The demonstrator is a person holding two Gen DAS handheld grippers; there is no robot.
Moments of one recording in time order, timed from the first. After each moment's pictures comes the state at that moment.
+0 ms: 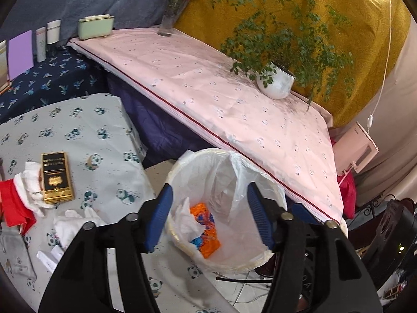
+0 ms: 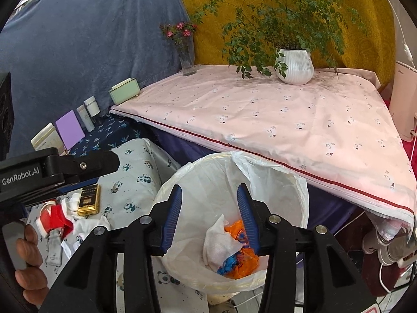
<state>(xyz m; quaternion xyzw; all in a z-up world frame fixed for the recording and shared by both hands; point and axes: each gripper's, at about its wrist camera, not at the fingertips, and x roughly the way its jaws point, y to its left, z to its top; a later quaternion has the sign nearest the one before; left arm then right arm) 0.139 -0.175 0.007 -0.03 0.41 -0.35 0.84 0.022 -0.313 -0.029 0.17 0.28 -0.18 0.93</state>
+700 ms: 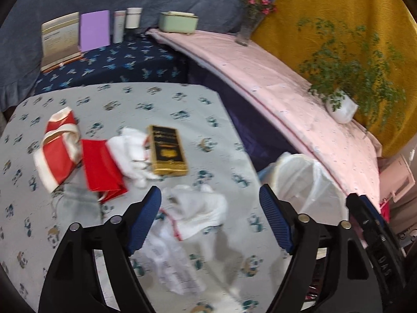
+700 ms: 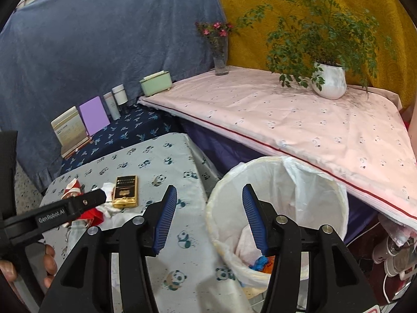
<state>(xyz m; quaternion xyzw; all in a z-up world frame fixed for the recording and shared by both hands) 0.152 -0.037 -0.024 -0.06 0.43 -0.19 0.88 0.048 -0.234 -0.011 0.13 0.29 -0.13 0.94</state>
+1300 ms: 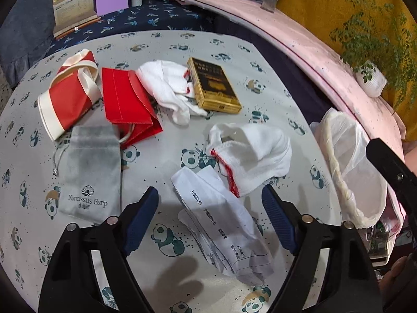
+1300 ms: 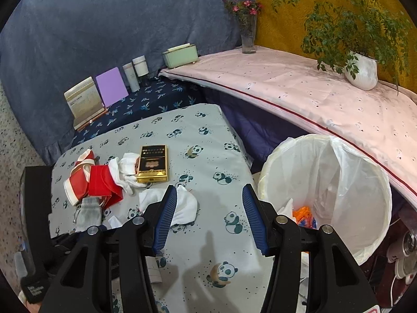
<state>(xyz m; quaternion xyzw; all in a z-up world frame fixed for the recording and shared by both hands) 0.149 -0.015 -0.102 -0.03 0.51 -0.15 0.85 0.086 -0.172 -0.047 0.11 0.34 -0.08 0.93</state>
